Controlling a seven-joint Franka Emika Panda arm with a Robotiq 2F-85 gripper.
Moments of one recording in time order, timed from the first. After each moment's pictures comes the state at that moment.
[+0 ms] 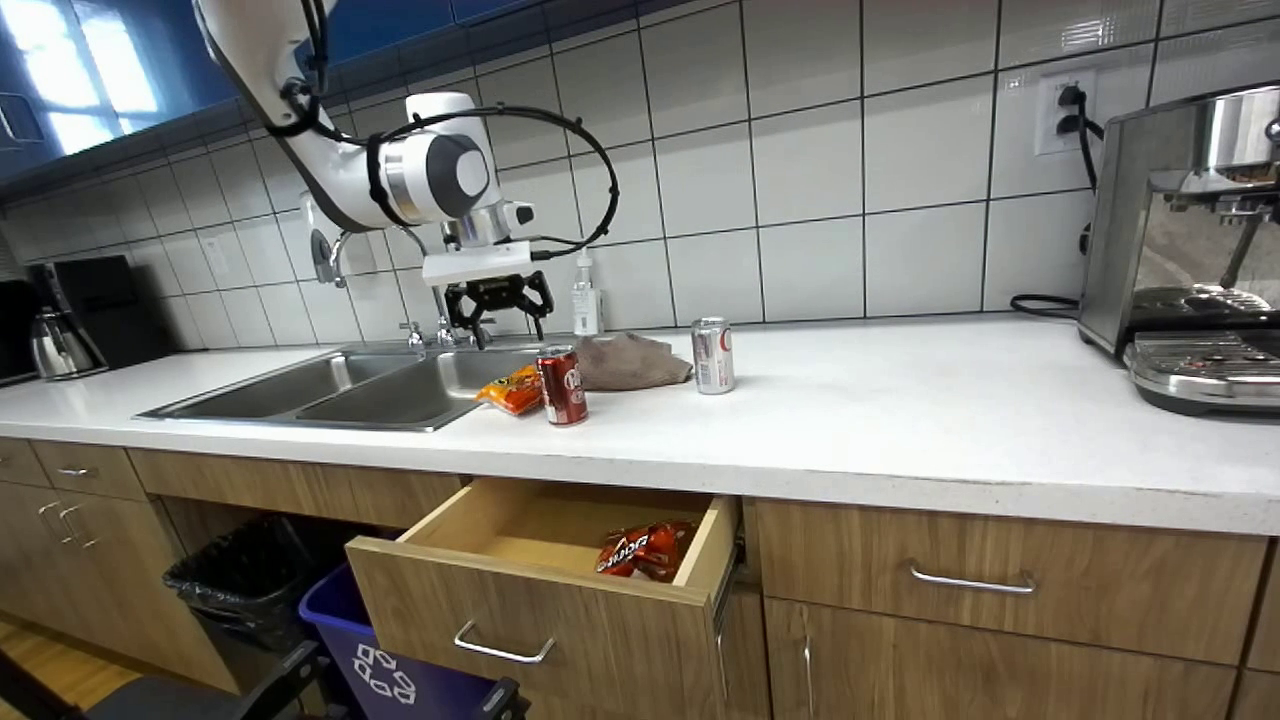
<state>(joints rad) 0.06 0.40 0.12 -1.97 0.00 2.65 -0.30</state>
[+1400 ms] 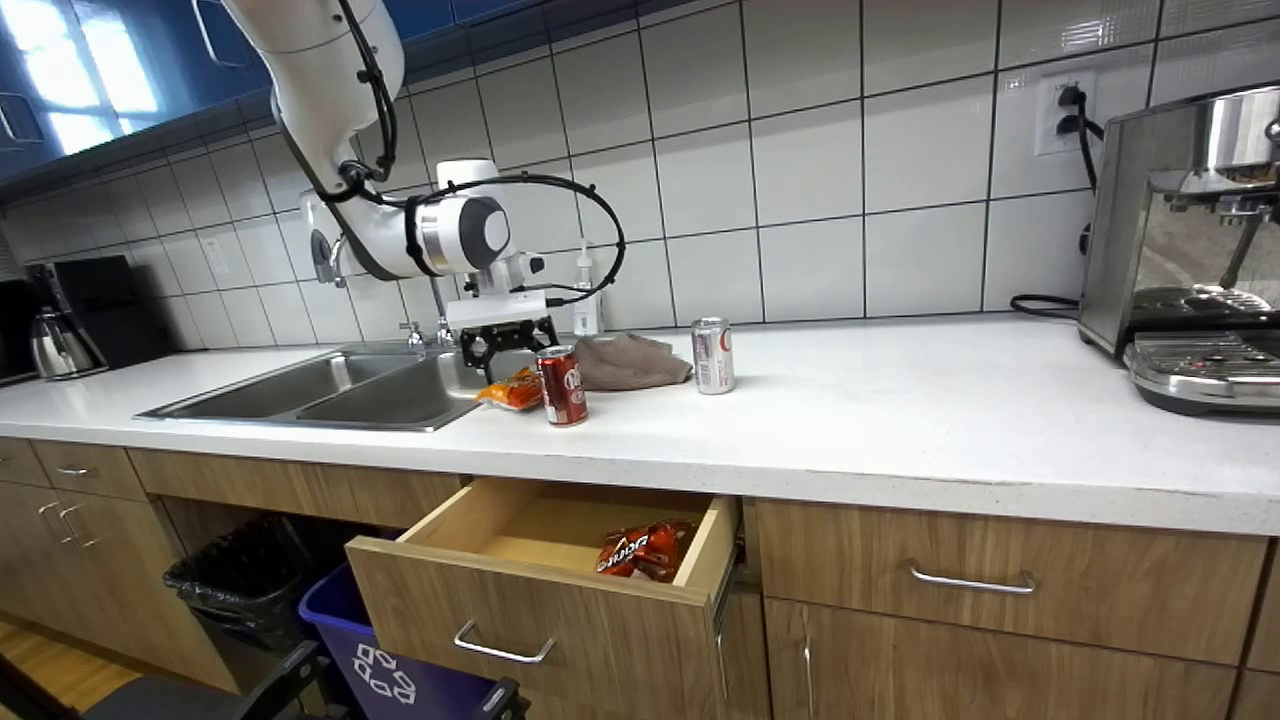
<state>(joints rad) 0.06 0.64 0.14 -1.76 -0.04 2.61 -0.32</state>
